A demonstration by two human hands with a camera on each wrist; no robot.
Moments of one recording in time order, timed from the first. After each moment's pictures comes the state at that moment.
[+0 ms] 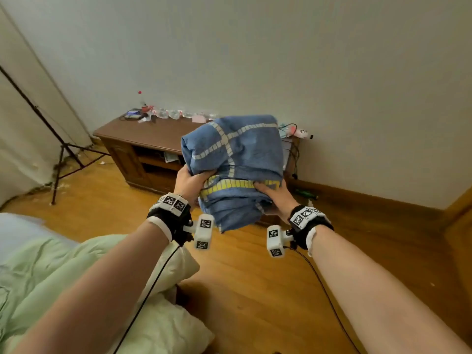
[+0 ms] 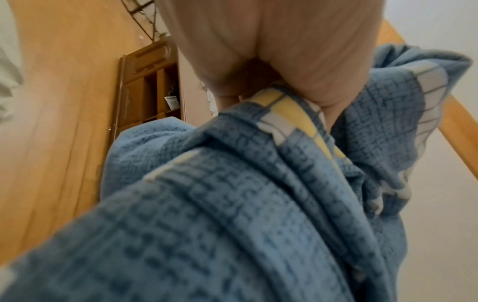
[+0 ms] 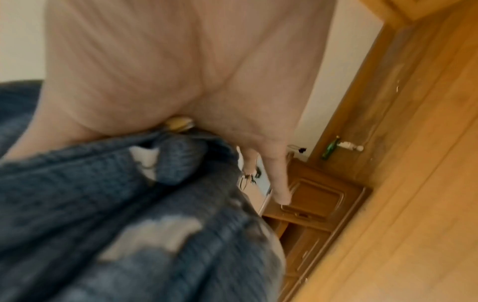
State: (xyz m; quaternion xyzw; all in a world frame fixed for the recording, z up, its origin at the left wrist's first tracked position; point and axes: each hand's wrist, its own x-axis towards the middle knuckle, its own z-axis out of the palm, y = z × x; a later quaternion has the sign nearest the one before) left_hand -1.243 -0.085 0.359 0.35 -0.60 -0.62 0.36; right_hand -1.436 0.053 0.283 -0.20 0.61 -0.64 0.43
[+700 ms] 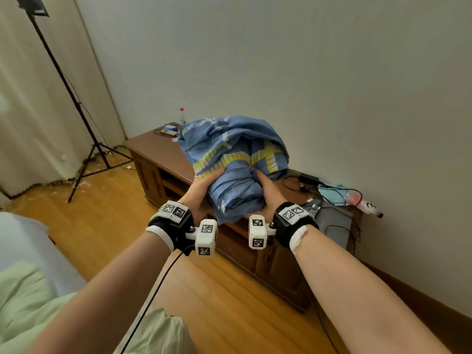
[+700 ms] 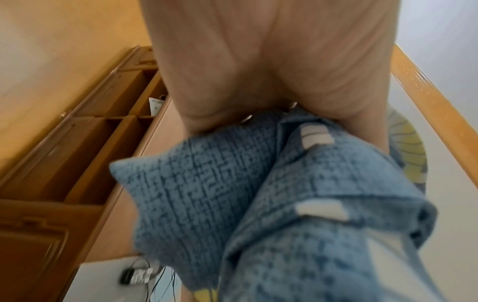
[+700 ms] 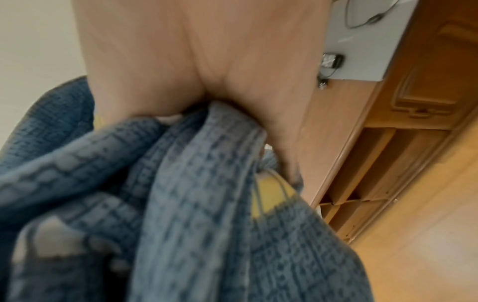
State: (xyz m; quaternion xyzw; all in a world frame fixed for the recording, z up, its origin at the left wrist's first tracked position) left_hand -1.359 -0.467 0.372 0.30 -0.43 -0.79 0.31; right_hand -1.535 -0.412 0.345 -0.19 0.48 -0.60 0.61
